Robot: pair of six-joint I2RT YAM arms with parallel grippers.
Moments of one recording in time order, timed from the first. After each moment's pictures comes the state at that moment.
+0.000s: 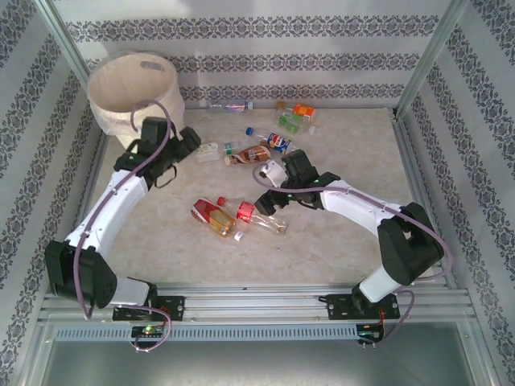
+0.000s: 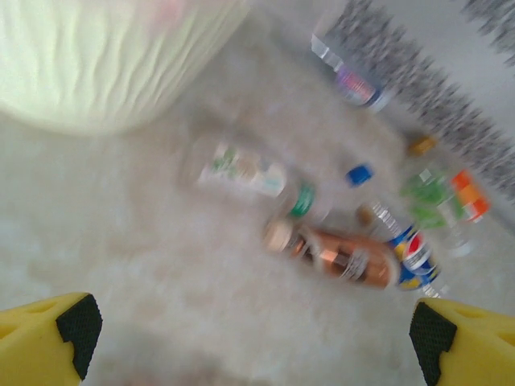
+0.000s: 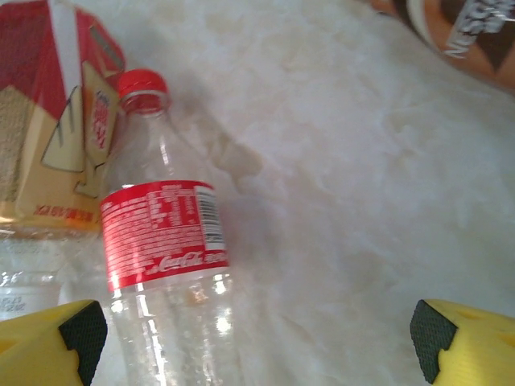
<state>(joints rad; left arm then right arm) -0.22 1.37 1.23 -0.60 -0.08 -0.83 0.57 1.57 1.02 -0.34 -0.31 -0.17</state>
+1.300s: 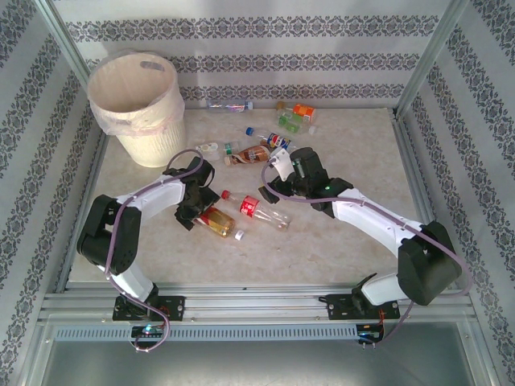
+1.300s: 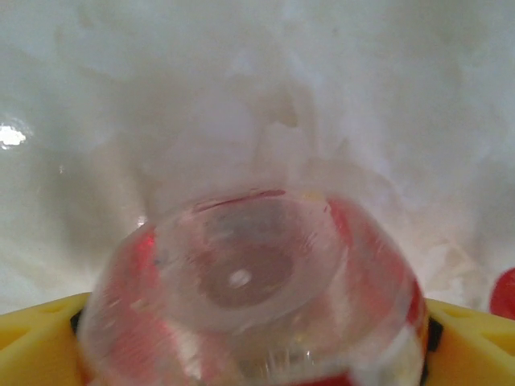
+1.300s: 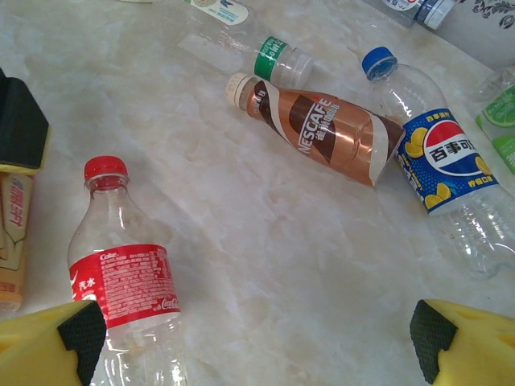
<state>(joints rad) -0.37 1.67 1.03 -0.75 0.02 -1.27 0.58 1.42 0.97 -0.20 -0.07 -0.16</state>
